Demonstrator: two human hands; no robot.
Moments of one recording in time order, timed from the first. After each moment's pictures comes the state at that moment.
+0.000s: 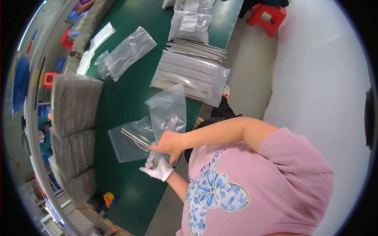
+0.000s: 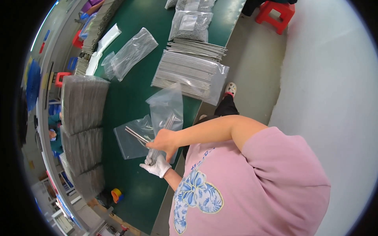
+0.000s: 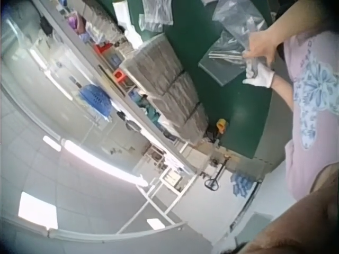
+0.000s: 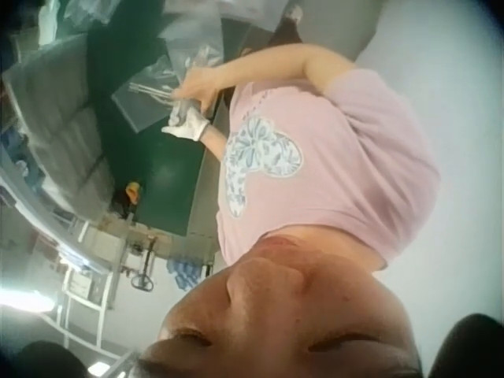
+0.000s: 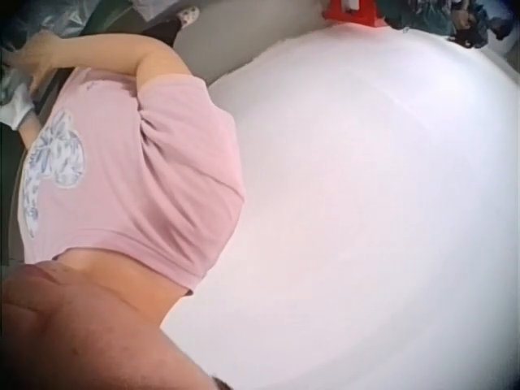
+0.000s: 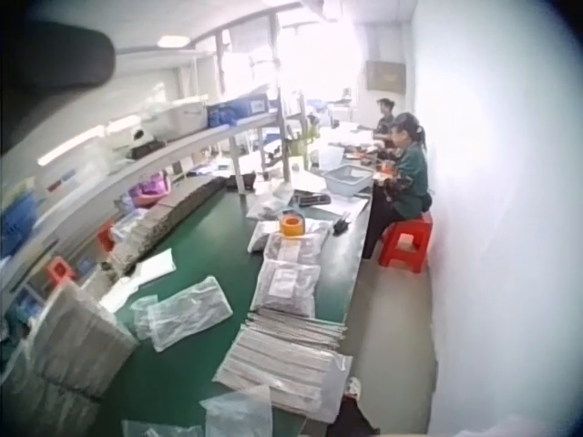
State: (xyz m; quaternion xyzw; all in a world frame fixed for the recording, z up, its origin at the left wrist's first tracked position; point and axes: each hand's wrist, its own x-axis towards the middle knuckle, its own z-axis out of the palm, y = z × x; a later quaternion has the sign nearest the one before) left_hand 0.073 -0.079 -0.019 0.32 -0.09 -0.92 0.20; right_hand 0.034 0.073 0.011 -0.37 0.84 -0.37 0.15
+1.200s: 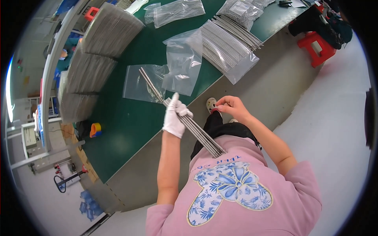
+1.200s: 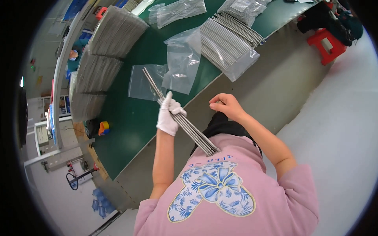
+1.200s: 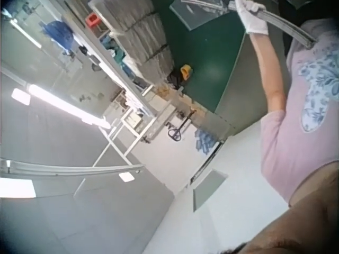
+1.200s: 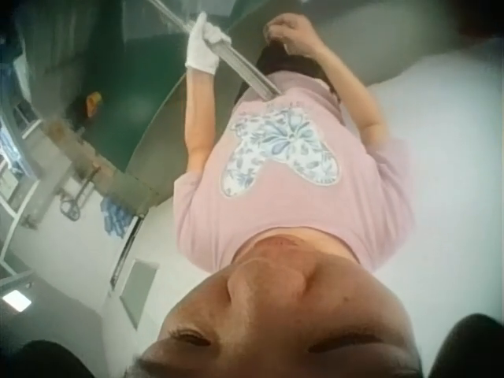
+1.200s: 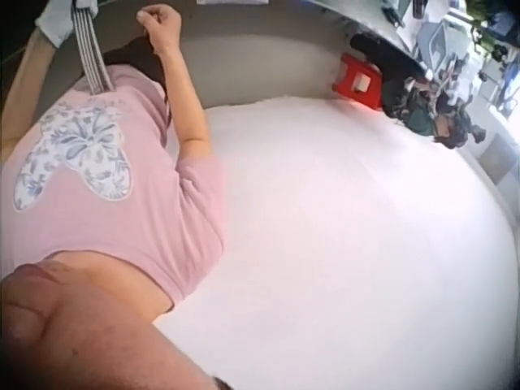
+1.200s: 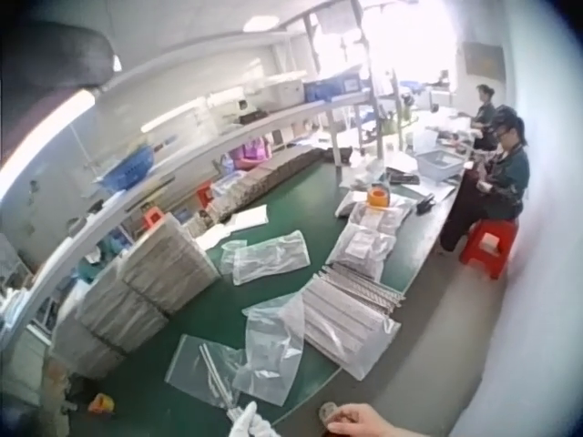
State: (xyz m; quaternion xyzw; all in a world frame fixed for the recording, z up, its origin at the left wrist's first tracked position) left_hand 0.128 -0.018 0.037 0.33 -0.25 -0.87 -0.27; right_hand 0.171 0.198 -0.014 0.05 0.62 -0.74 0.24
